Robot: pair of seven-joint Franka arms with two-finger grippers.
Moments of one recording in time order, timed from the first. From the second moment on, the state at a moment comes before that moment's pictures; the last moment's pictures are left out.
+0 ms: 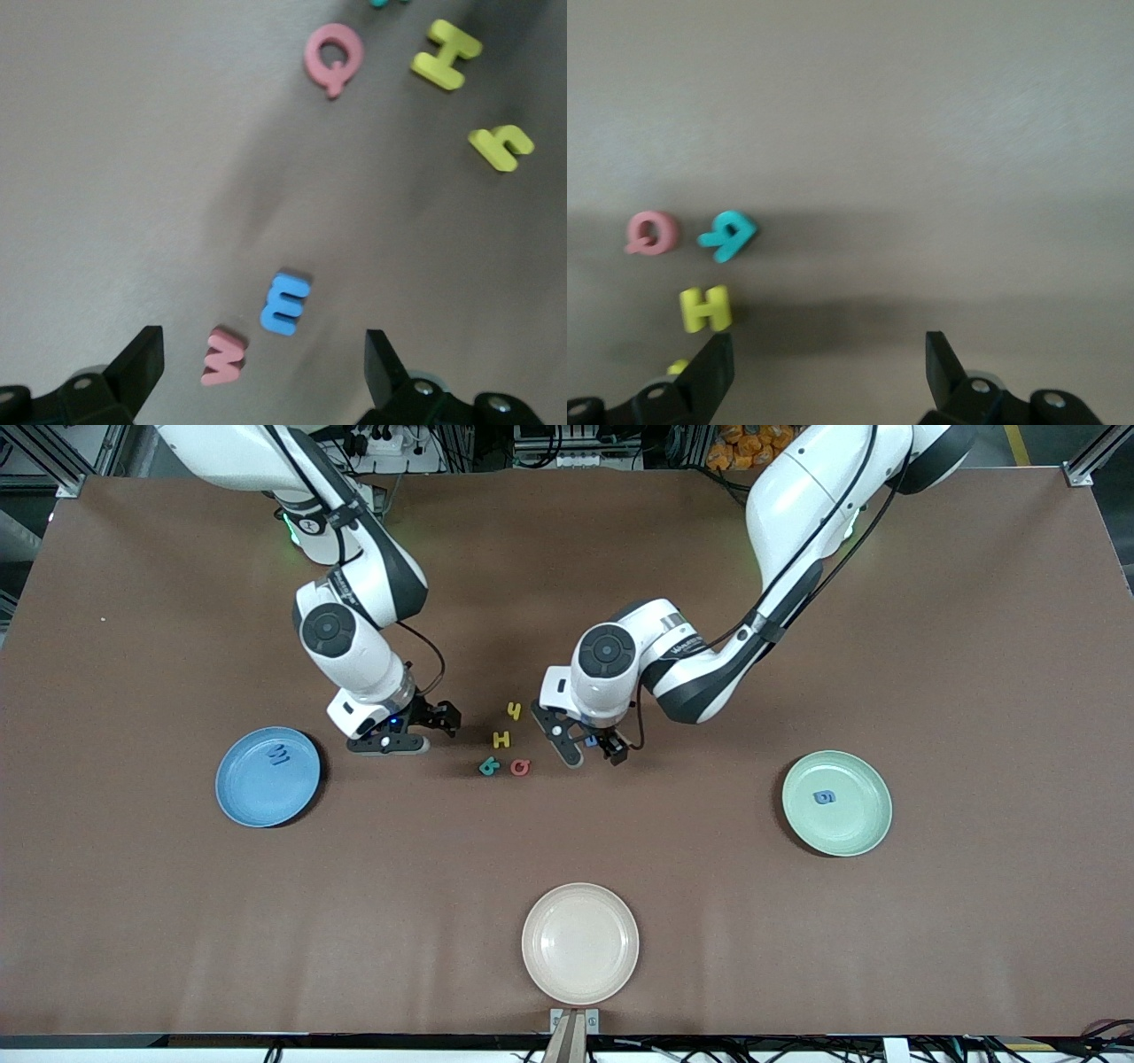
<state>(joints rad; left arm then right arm) -0.36 0.76 -0.52 -1.56 0.36 2.21 0.06 0.22 0.30 0.28 -2.21 0.00 2.58 0.52</state>
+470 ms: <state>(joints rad) -0.37 0.80 -0.52 -1.57 0.43 2.24 0.09 0.24 0.33 0.28 -2.24 0.00 2.67 0.57</state>
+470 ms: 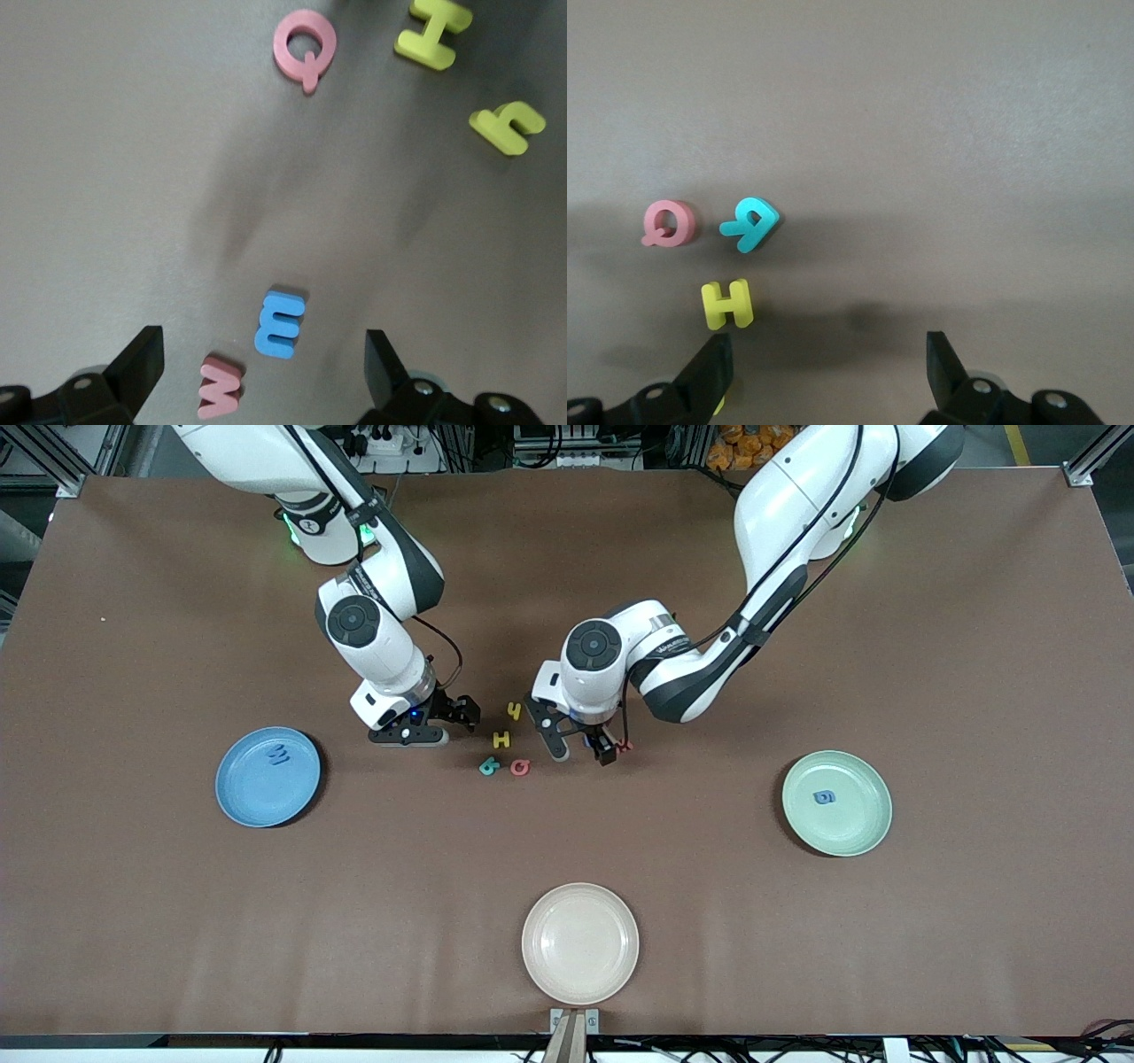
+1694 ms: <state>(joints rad) -0.37 0.81 -0.51 -1.67 0.43 2.34 0.09 0.30 0.41 0.29 -2.25 0.00 2.77 0.76</state>
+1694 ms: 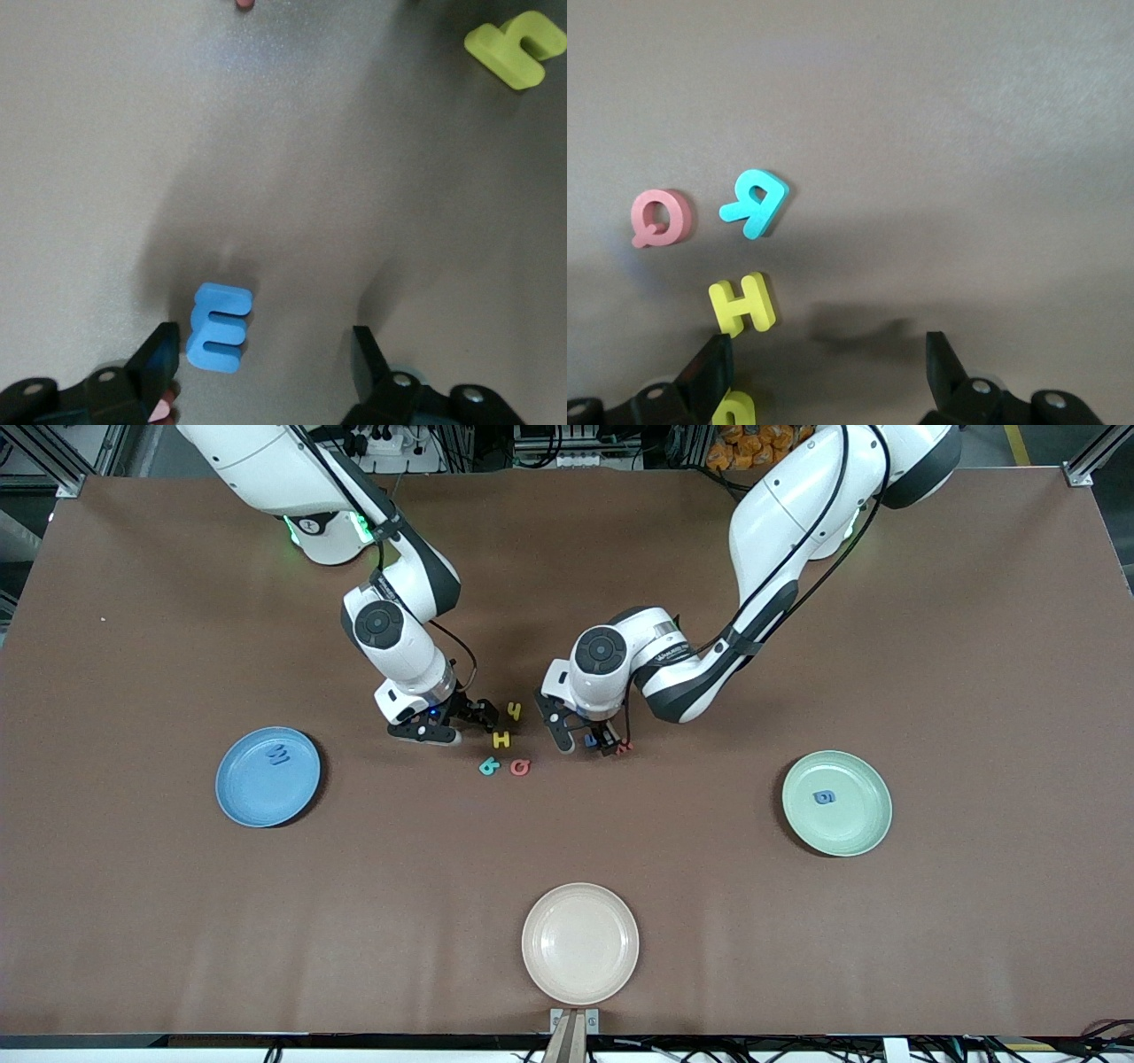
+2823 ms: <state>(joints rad) -0.36 0.80 -0.49 -1.67 0.45 2.35 0.09 0.34 0.51 0.29 -2.08 -0.35 2.61 1.09</state>
